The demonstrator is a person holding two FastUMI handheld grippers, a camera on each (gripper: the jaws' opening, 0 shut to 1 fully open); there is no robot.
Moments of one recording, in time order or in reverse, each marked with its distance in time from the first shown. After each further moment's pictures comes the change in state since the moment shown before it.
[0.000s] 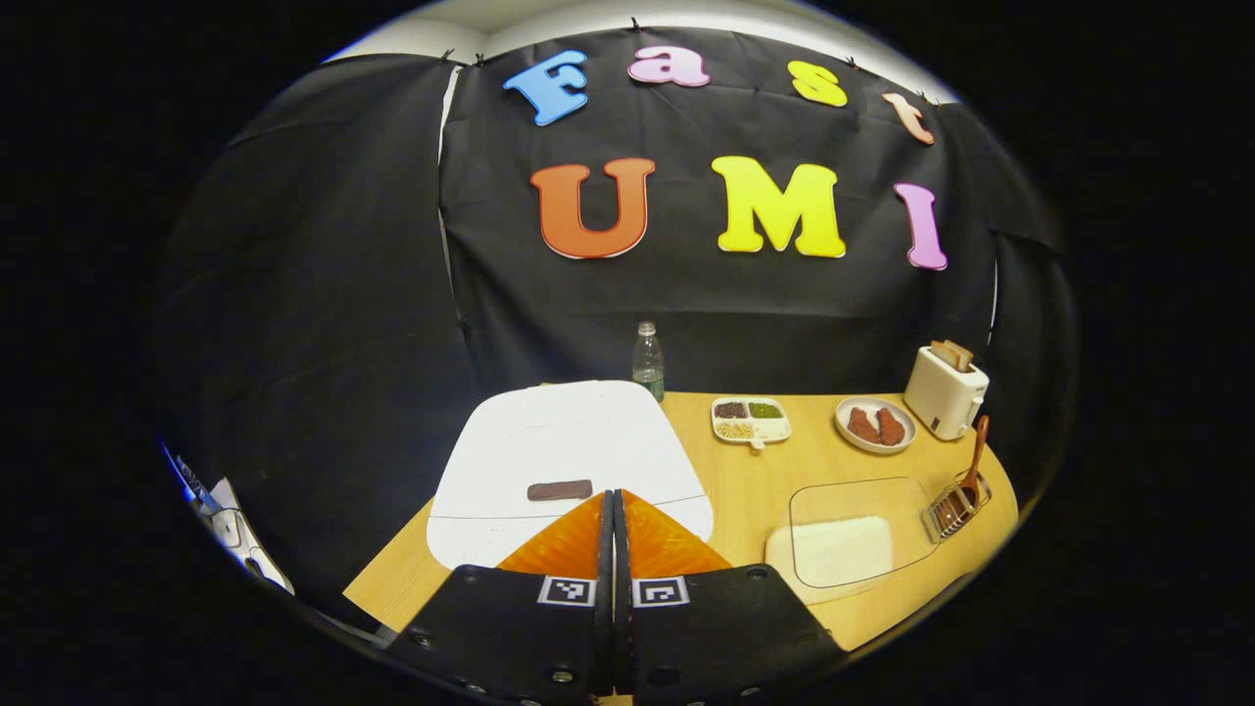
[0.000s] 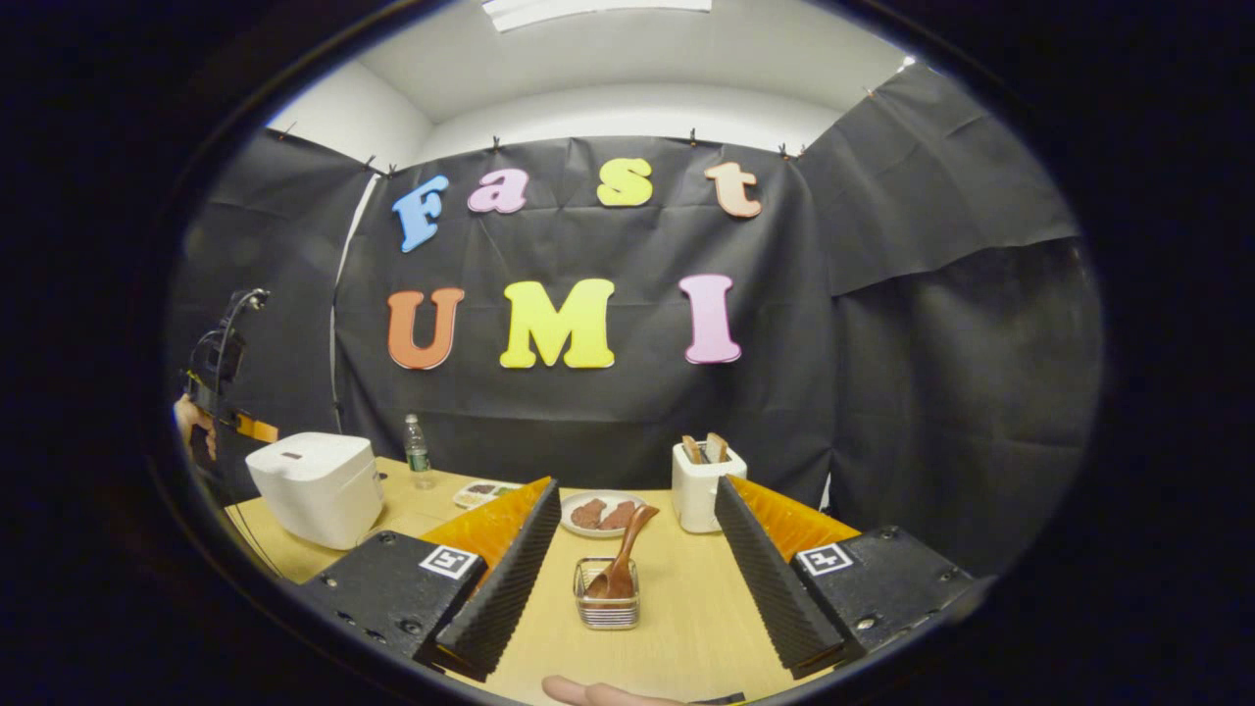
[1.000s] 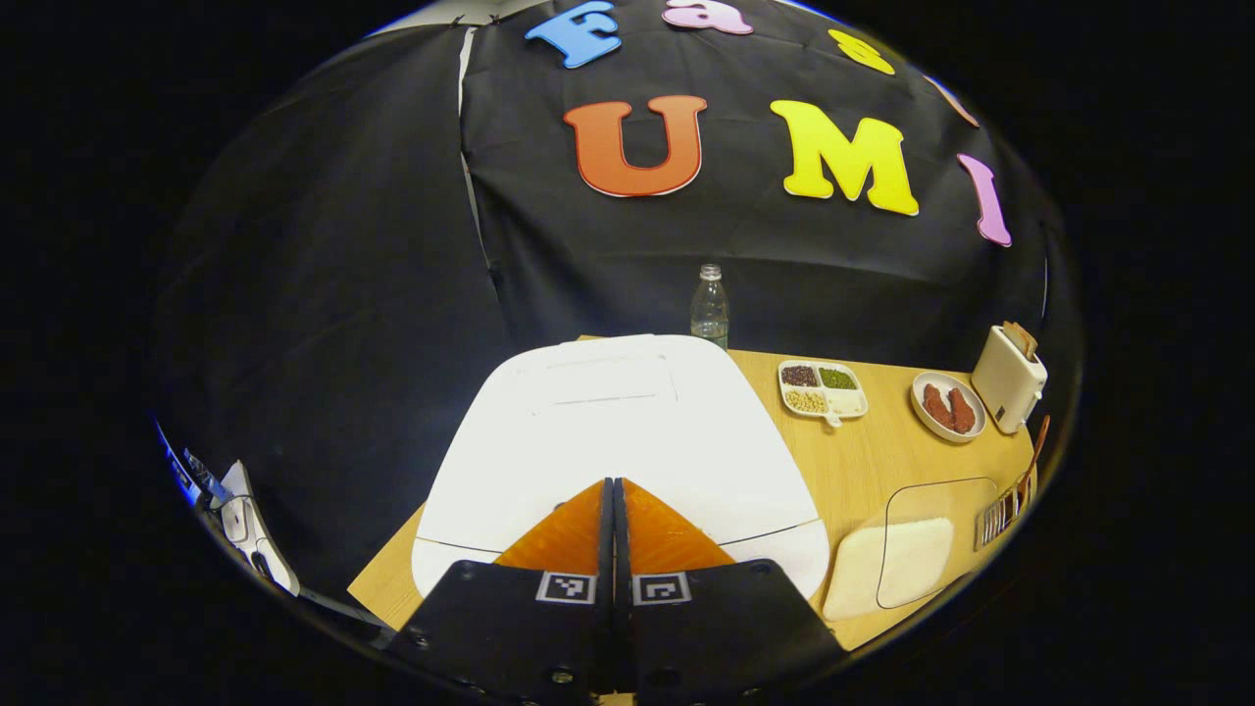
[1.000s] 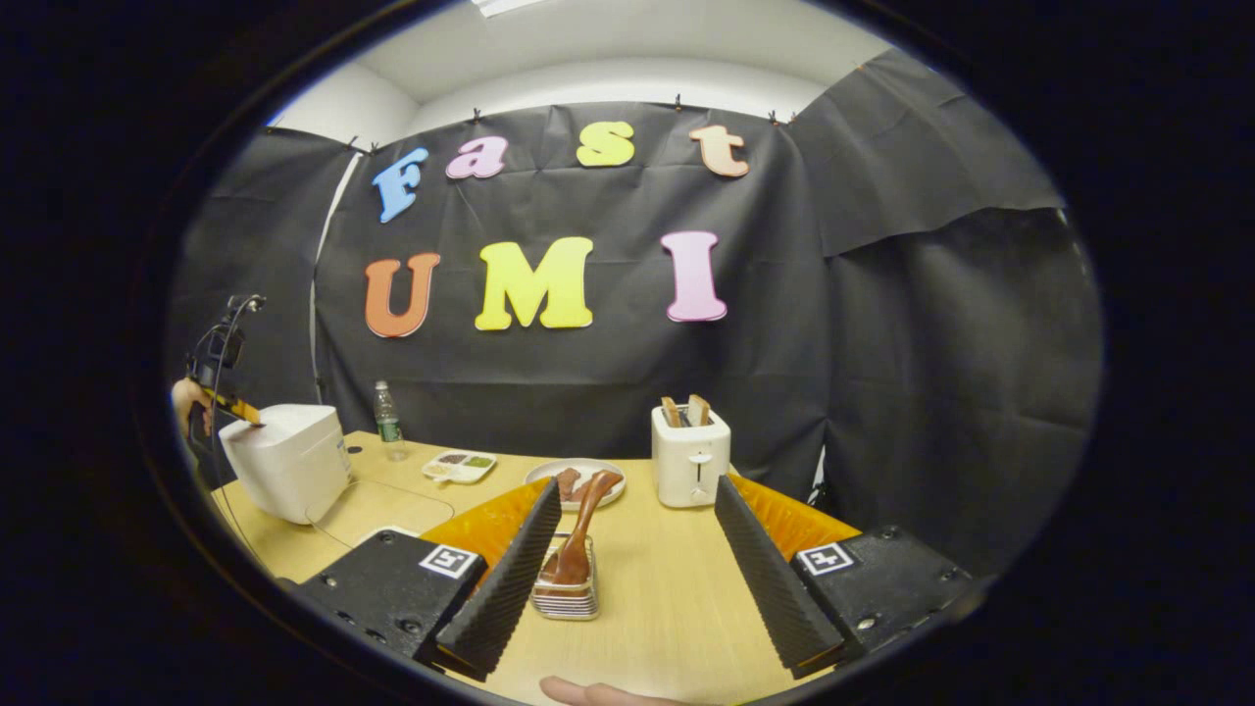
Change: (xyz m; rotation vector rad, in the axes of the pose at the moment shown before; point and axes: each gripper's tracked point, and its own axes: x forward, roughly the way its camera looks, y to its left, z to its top) left arm 0.060 0.027 -0.025 -0.061 0.173 0.093; right arm 0.044 -0.048 -0.046 0.006 0.080 -0.028
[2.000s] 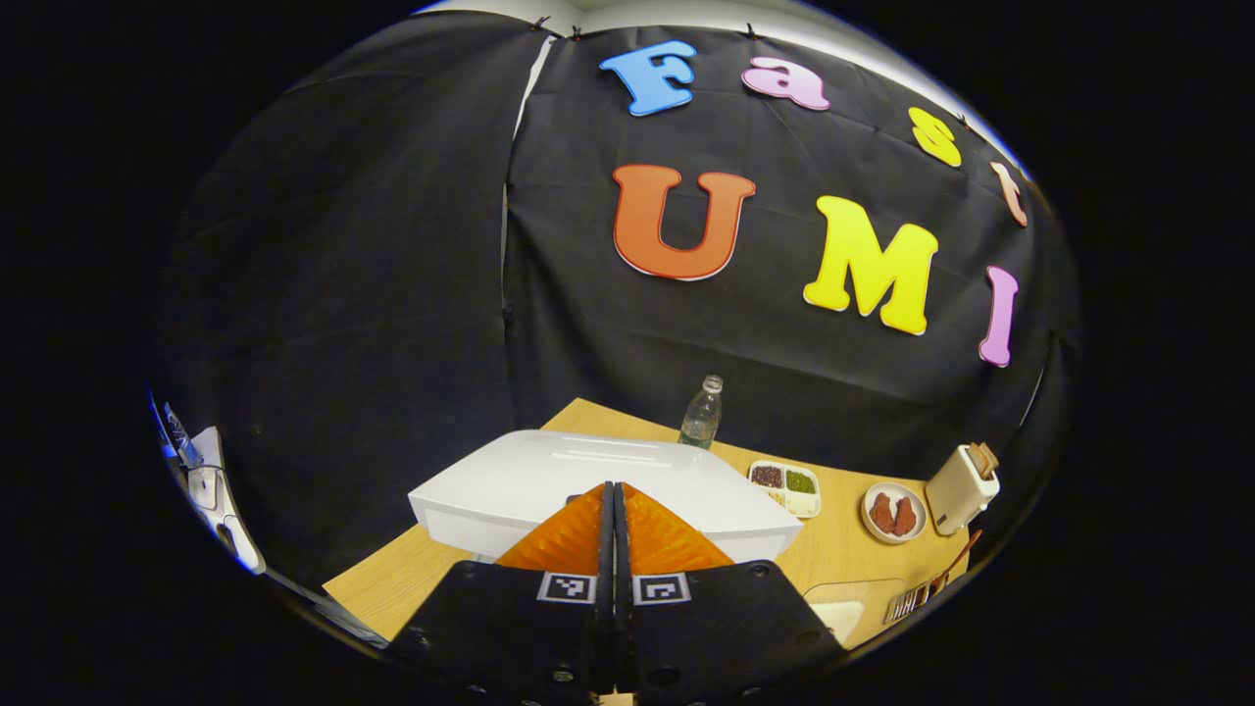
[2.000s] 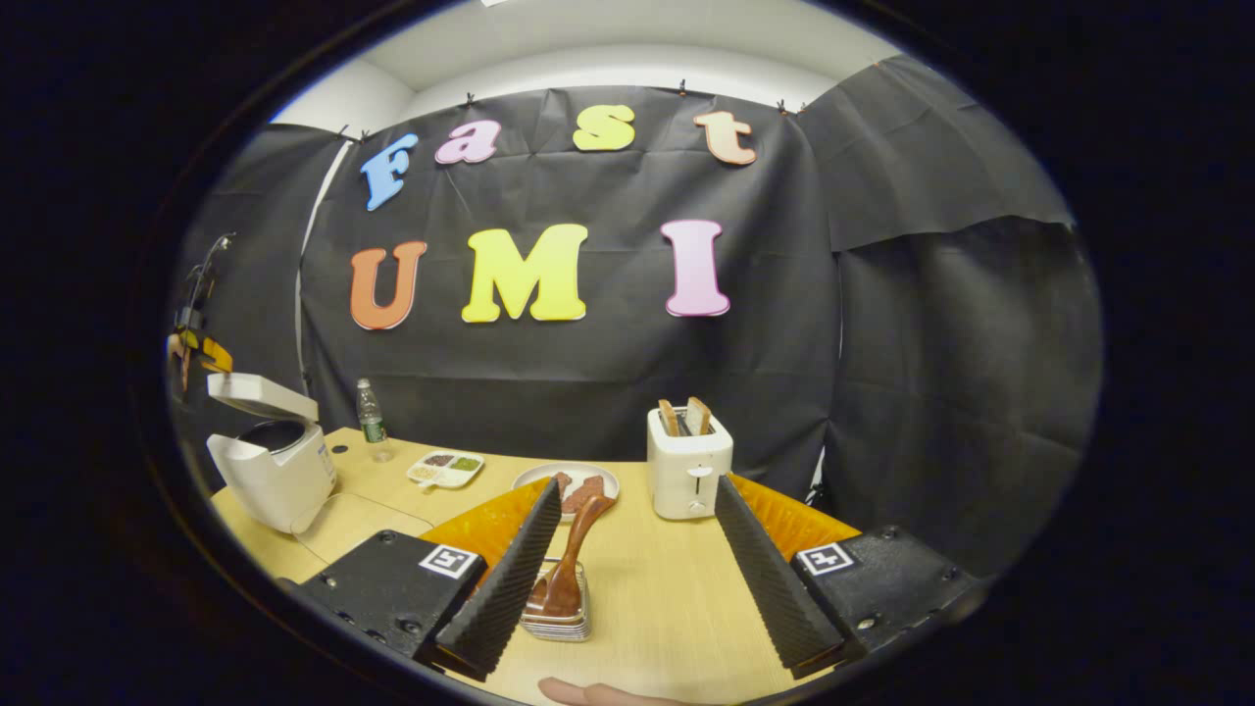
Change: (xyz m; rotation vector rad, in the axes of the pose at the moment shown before) left arm -0.045 0.025 0.119 -0.232 -0.232 -0.053; right arm 0.052 0.002 0.017 -0.012 0.061 -0.016
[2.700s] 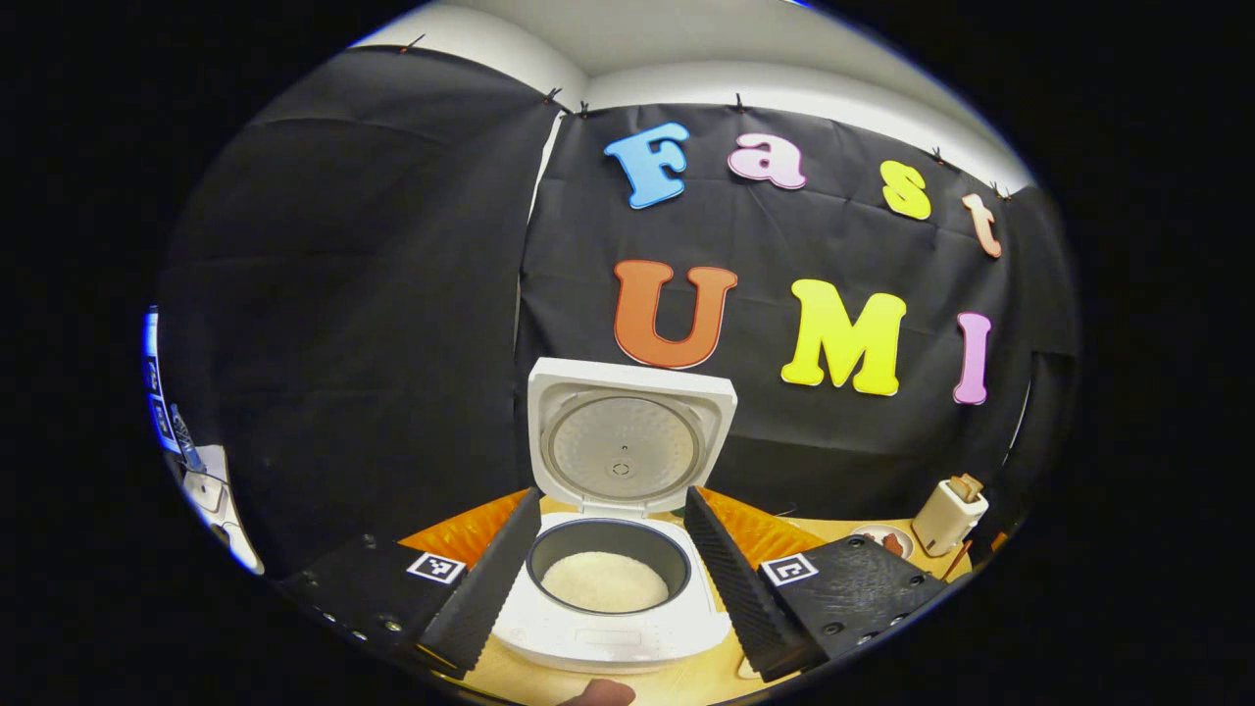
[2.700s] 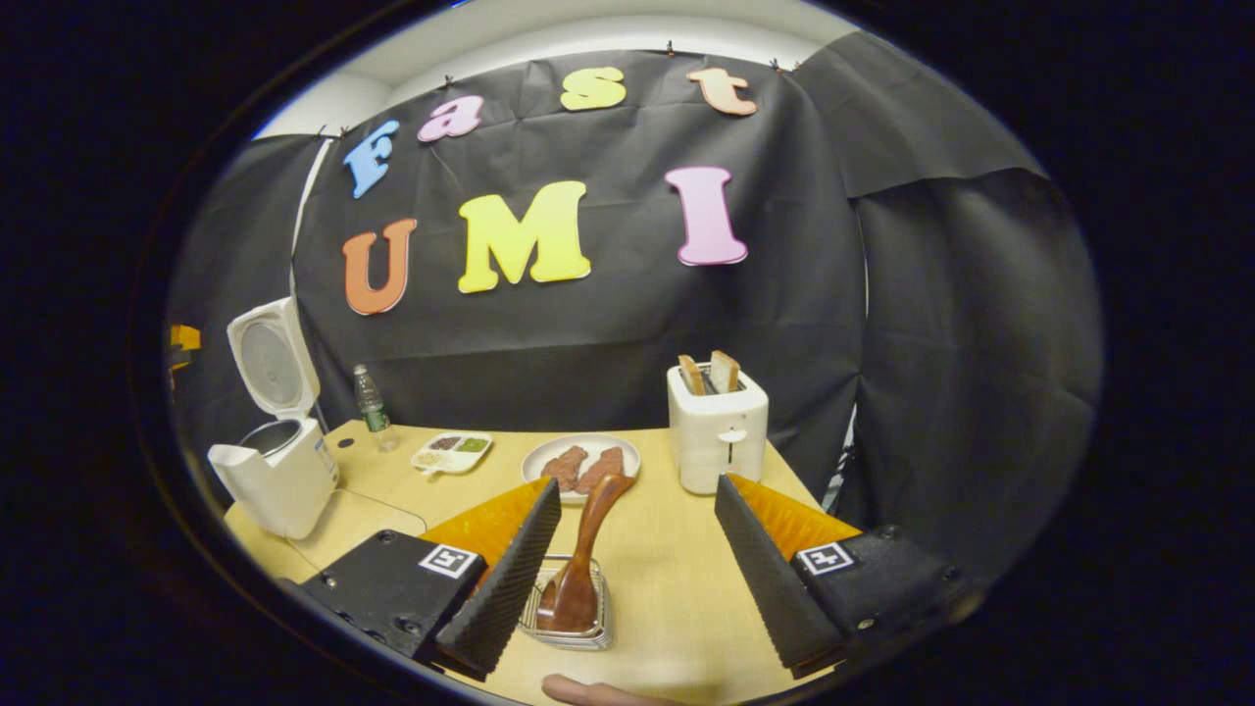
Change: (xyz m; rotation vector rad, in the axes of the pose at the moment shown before) left arm -0.088 0.001 0.014 0.060 -0.279 -0.015; right arm 0.062 0.013 -0.044 0.082 0.111 0.059
